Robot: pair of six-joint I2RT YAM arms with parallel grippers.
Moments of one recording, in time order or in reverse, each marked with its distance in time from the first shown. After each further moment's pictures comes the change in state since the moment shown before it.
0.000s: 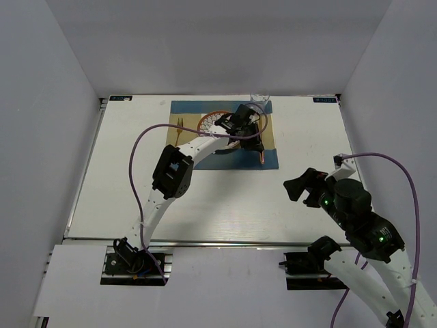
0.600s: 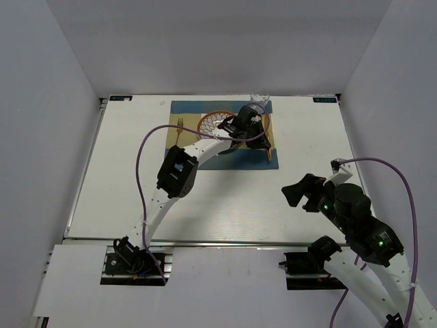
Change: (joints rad) left arm -0.003 0.074 0.042 0.188 0.056 -0.074; right arm 0.000 -0.049 -0.049 -0.016 -0.062 -0.006
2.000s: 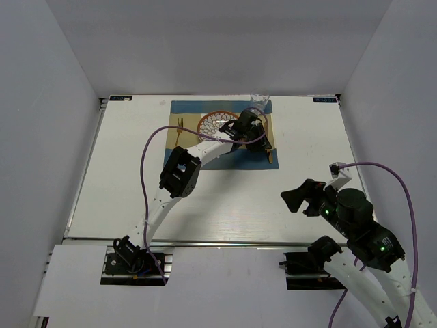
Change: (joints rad) left arm 0.002 0.071 0.008 0.042 -0.024 -0.051; right arm 0.000 -0.065 -0.031 -0.004 -0.055 -0.024
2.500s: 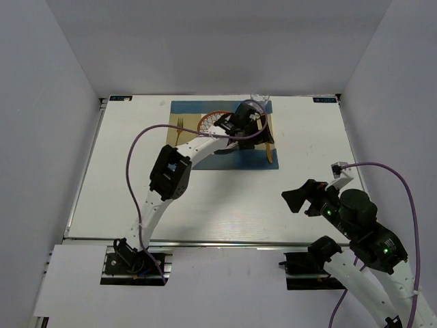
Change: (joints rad) left arm -0.007 -0.151 -0.093 -0.086 -0.054 0.055; right arm 0.000 -0.009 0.010 0.000 -0.013 -0.016
